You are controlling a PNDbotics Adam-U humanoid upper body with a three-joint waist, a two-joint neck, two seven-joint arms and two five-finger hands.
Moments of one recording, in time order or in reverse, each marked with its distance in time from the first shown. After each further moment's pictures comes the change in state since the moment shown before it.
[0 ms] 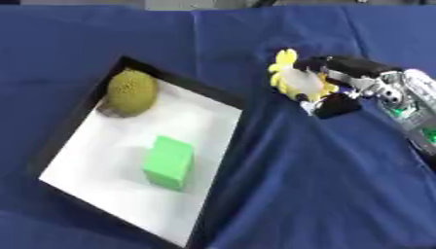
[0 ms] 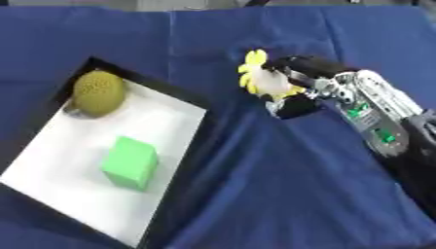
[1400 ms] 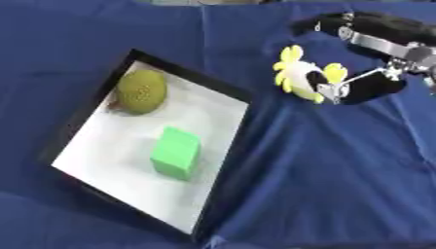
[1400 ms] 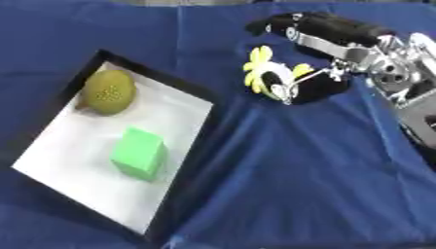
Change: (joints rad) left arm 0.000 0.000 0.006 -0.007 -0.023 -0.003 0.014; right arm 0.046 -0.094 -0.038 -0.338 -0.173 0.009 0.009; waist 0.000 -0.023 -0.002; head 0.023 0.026
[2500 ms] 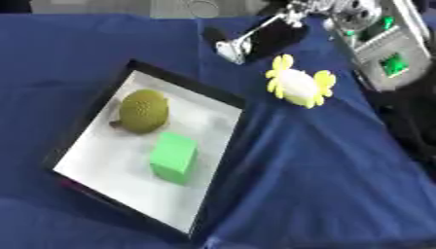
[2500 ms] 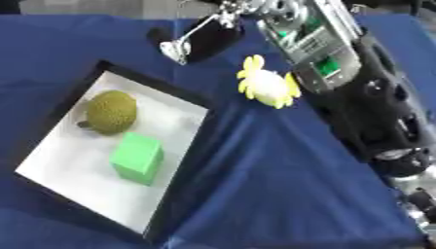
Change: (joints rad) left arm 0.025 0.026 0.001 0.007 -0.017 0.006 0.007; right arm -0.376 0.196 0.078 0.049 -0.099 -0.043 0.005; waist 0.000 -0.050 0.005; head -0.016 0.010
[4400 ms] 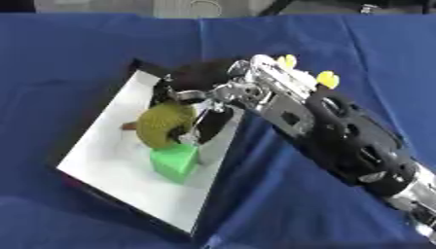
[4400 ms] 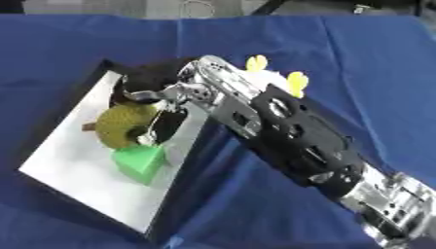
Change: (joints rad) left arm -0.021 0.009 -0.005 -0.002 -0.006 0.002 0.003; right arm -0.038 0.303 0.273 0.406 0.317 -0.324 0.209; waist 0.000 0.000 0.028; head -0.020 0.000
